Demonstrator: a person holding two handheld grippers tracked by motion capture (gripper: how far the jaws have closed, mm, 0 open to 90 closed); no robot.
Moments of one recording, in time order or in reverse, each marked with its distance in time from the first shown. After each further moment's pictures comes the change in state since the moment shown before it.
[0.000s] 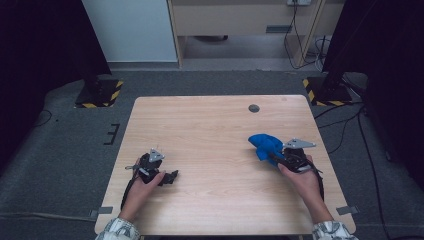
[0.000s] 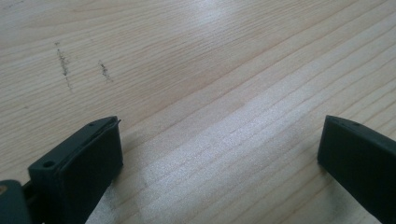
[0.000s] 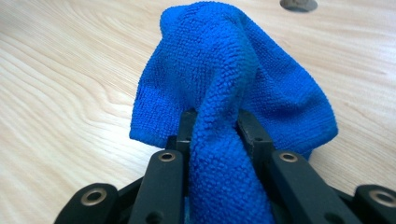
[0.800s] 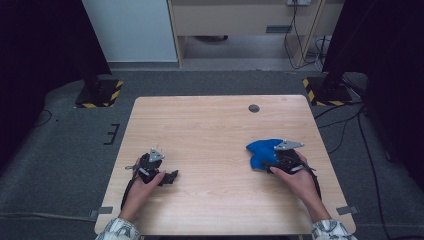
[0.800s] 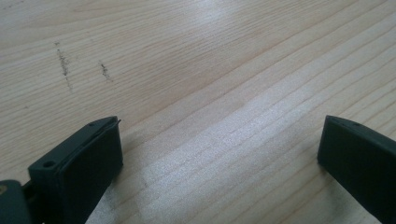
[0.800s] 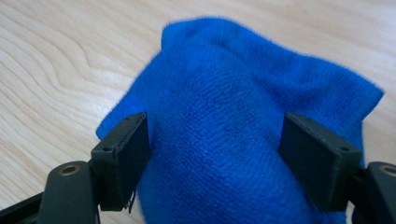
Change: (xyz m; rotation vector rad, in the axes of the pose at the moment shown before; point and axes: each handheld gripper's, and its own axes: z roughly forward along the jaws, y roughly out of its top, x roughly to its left) left arm 0.000 0.000 0.000 0.000 0.000 0.000; right arm 0.006 -0.008 0.025 0.132 -0.044 -0.061
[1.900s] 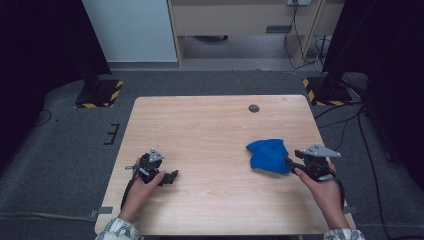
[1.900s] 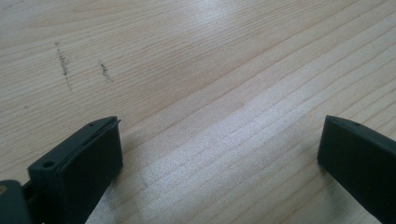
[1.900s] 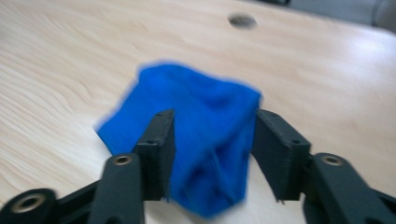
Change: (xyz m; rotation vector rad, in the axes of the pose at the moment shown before) left arm 0.000 0.000 0.000 0.000 0.000 0.000; right arm -0.017 -0.009 -0.084 -0.184 -0.081 0.061
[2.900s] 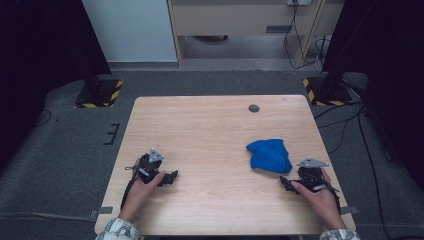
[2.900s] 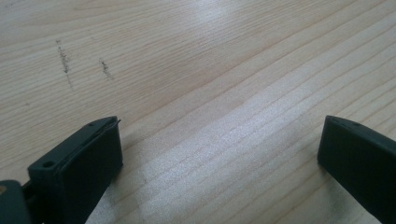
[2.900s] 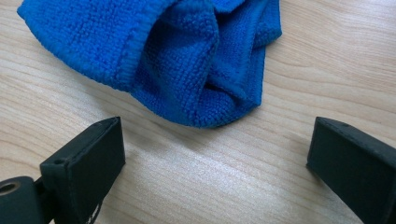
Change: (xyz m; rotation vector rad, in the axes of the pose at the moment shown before) left arm -0.001 -0.001 -0.001 0.000 0.003 -0.005; right arm -0.008 -0.067 0.034 0.199 -0.013 0.033
